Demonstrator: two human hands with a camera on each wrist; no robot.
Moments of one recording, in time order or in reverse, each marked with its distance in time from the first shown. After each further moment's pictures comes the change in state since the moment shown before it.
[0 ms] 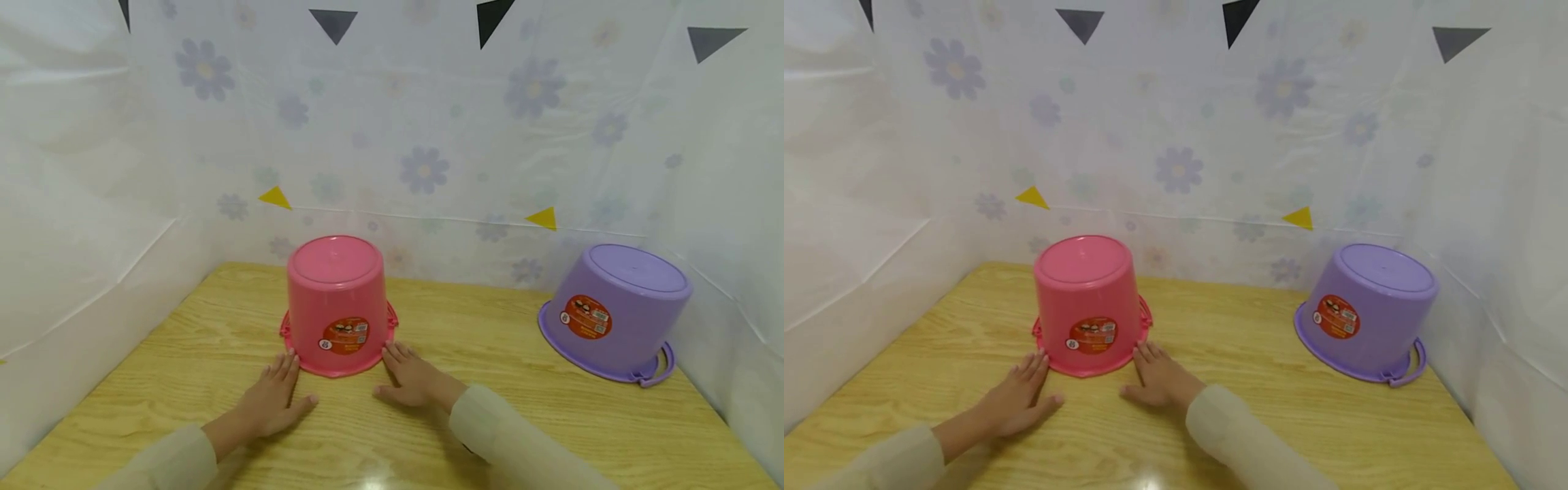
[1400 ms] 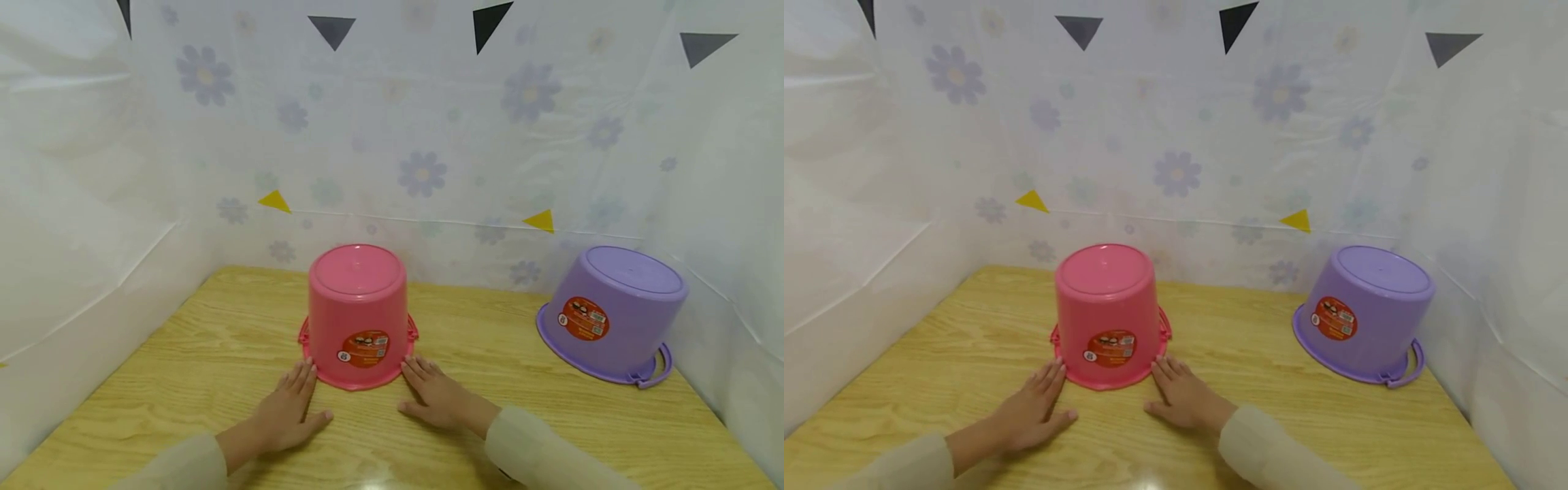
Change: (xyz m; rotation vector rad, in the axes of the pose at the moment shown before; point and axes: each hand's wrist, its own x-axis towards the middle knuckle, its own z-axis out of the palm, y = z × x) left_hand -0.002 0.023 0.011 0.004 -0.040 0.080; right_hand -0.044 0.016 0.005 0.018 0.039 -0.013
